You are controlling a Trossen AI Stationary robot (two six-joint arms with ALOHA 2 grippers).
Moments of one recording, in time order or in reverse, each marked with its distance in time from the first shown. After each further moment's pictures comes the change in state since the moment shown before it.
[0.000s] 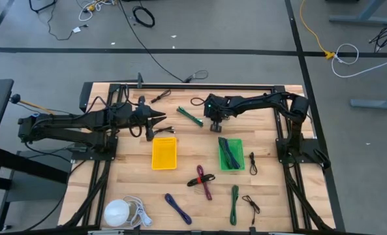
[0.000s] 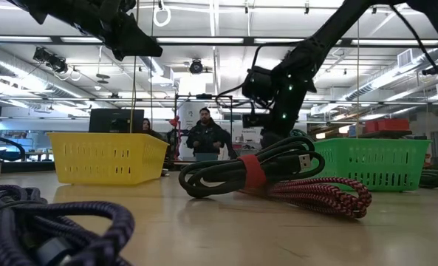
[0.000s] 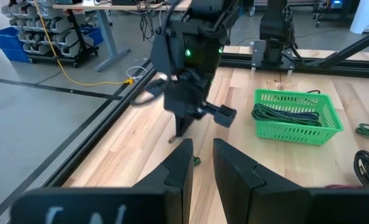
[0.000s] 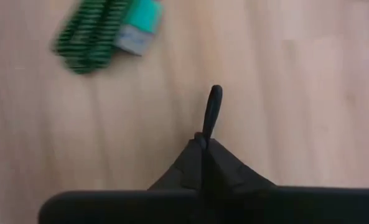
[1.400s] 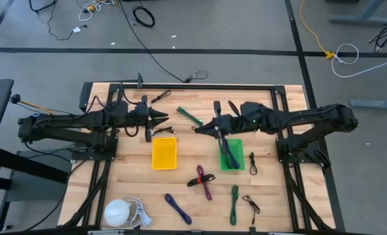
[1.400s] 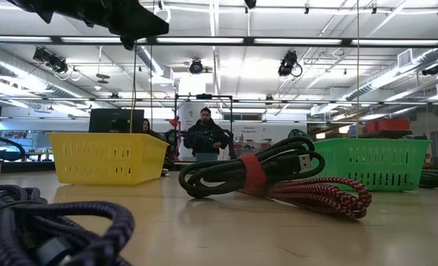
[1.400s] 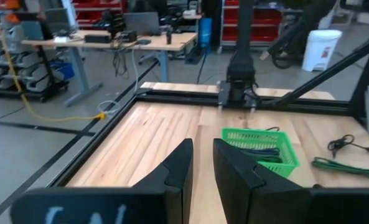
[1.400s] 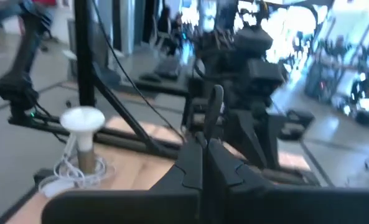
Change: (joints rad) left arm 0.000 0.000 0.000 0.160 0.137 0.000; right arm 0.463 -0.549 -0.040 0.588 -0.196 0.112
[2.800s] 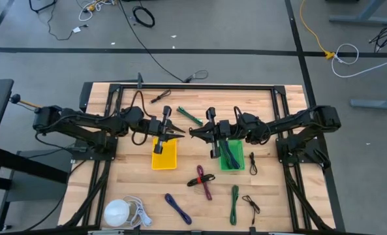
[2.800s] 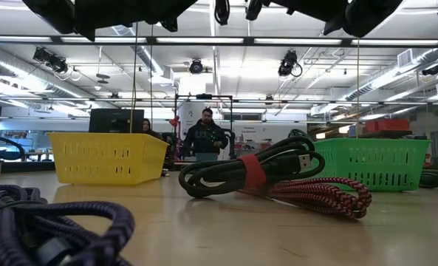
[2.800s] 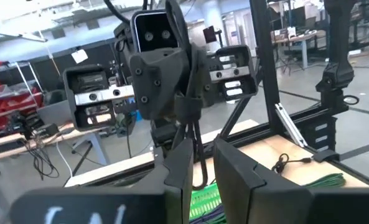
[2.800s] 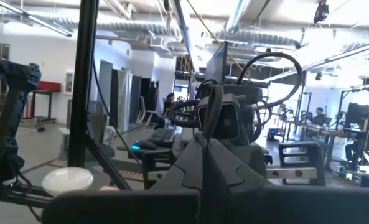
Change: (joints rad) left arm -0.068 0.360 0.000 0.602 0.325 0.227; right arm -0.021 0.220 -0.242 0.811 -0.025 0.072
